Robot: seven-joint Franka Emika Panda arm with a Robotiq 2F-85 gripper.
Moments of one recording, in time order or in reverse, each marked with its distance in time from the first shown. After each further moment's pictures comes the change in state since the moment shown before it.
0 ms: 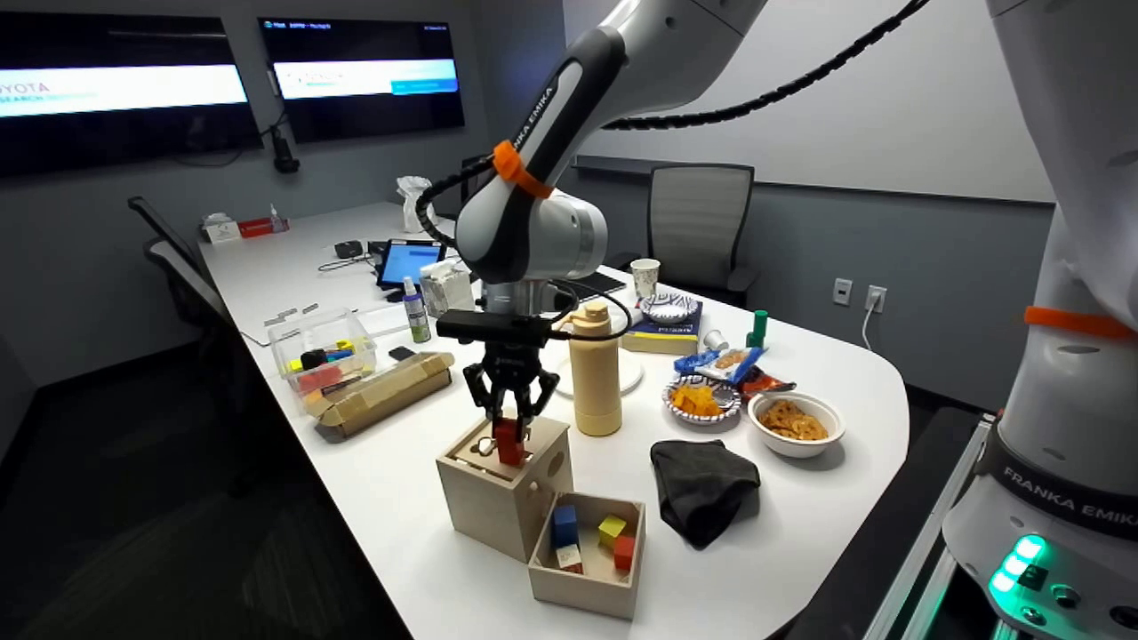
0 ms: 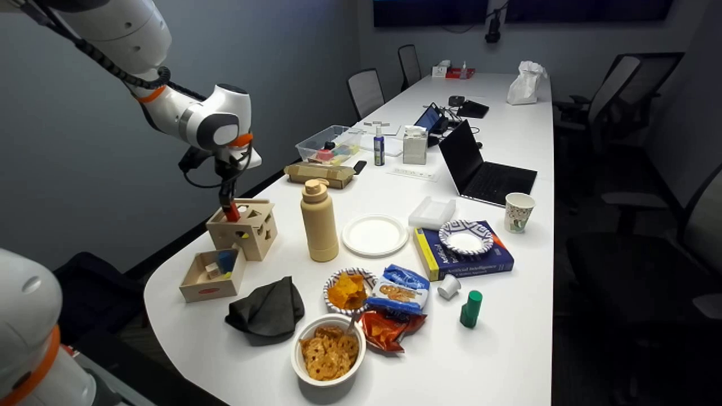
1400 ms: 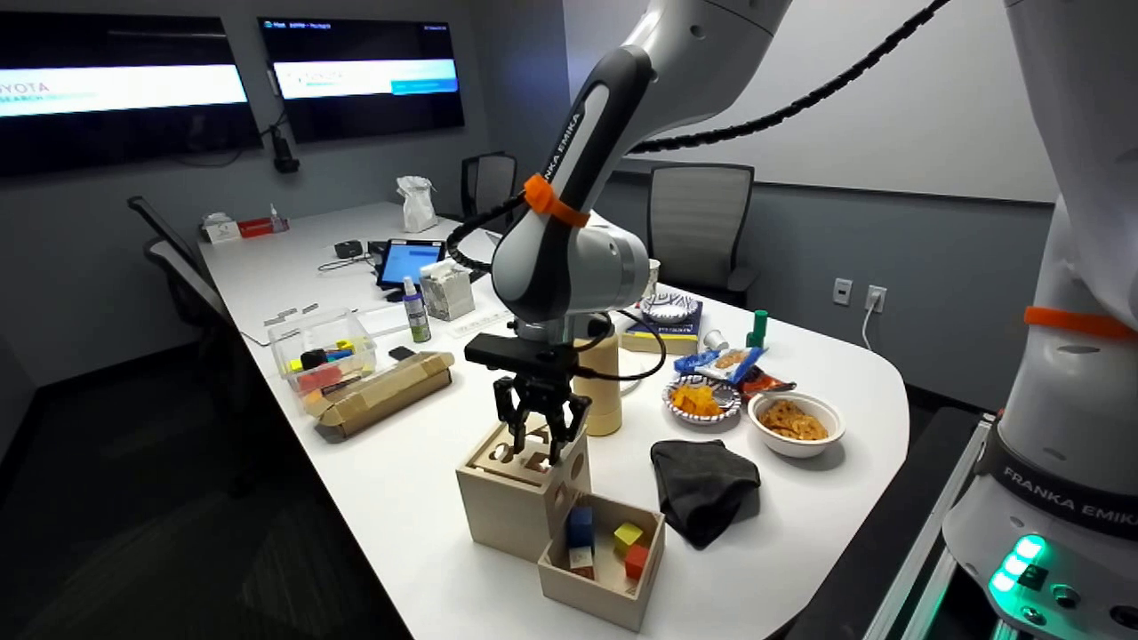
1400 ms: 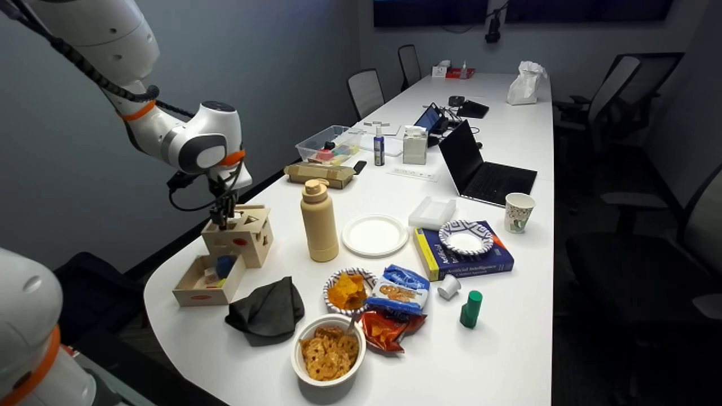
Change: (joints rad) arm 0.004 -0.041 0.025 -0.189 0.059 0.215 0.087
